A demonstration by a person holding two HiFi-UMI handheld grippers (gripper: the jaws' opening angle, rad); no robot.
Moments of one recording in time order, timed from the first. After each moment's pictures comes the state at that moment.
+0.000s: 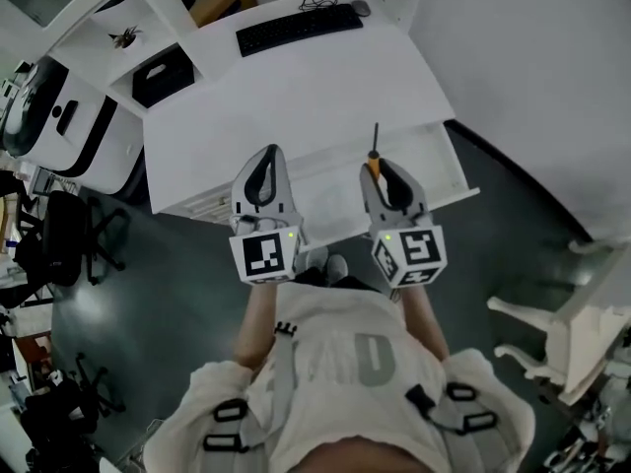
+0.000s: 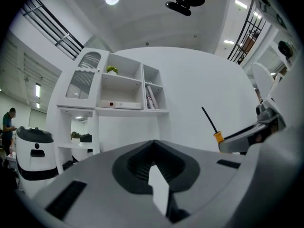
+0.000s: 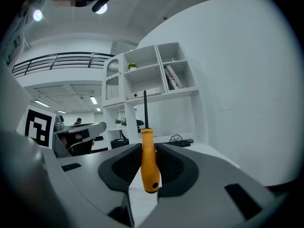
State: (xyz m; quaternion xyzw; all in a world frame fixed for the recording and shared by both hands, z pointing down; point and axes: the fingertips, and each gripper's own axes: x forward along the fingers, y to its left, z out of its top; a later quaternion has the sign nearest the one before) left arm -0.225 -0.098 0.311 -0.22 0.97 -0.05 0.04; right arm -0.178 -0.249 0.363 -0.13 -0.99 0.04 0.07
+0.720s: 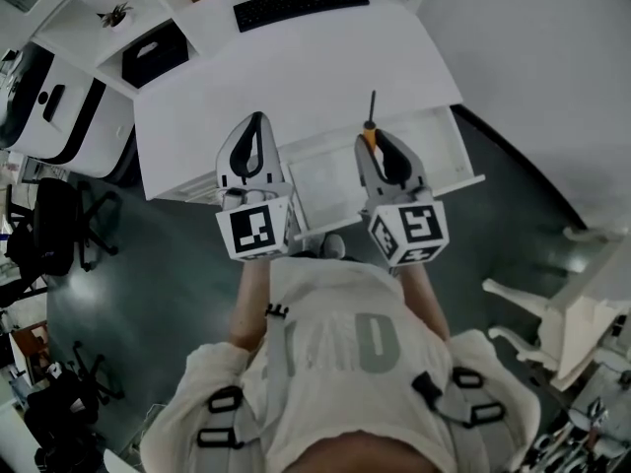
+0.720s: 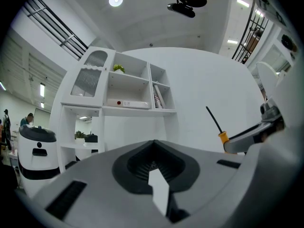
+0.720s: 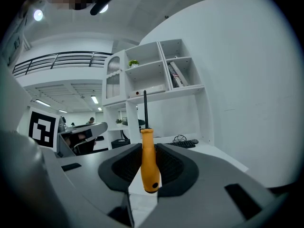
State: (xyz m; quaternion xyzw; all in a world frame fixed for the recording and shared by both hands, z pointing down) left arm -0.263 -0.065 0.310 -0.19 0.98 -0.04 0.04; right arm -0.212 -0.222 0.362 -0.14 -0.99 0.05 0.07
